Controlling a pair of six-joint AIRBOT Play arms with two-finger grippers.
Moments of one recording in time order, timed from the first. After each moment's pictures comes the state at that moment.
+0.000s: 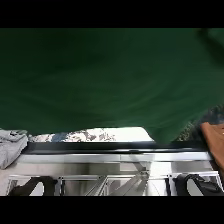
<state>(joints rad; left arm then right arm) 0.21 -0.82 2.30 1.23 -1.58 -1.42 -0.27 -0.76 1.96 -1.20 1.21 1.32</state>
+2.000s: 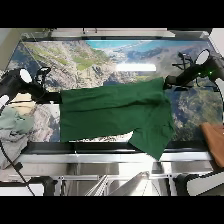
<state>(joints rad) 0.03 -1.58 1.30 1.45 -1.16 -1.37 -0.08 -1.75 1.62 -1.34 1.31 1.48</state>
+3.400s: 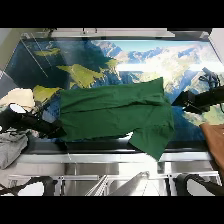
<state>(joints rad) 0.22 -1.41 0.74 1.03 -1.24 -1.25 -0.26 -1.18 1.05 -1.09 1.36 1.41</state>
